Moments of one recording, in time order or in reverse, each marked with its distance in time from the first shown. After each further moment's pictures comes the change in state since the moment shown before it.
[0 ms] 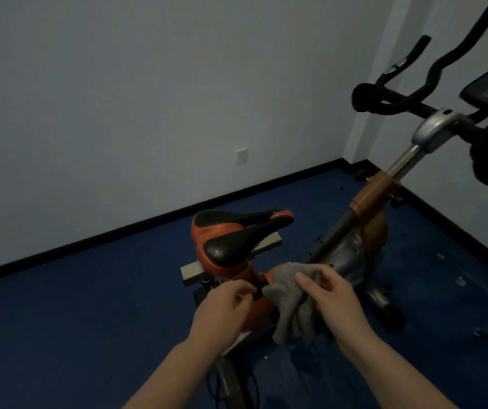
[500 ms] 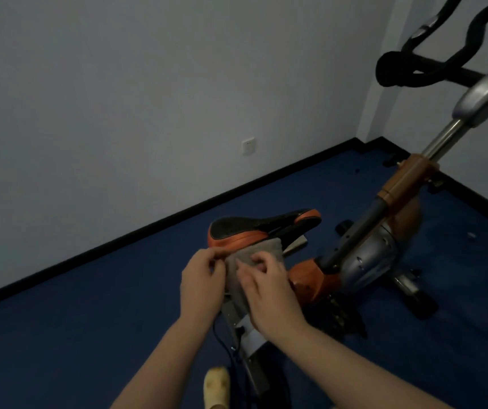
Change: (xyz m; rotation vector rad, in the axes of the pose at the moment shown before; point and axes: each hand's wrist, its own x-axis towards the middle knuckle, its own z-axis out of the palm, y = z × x) left_hand 0.078 -0.041 -0.057 -0.134 0.354 -0.007; right_hand 0.050 0.016 0.131 -0.726 -0.084 -0.398
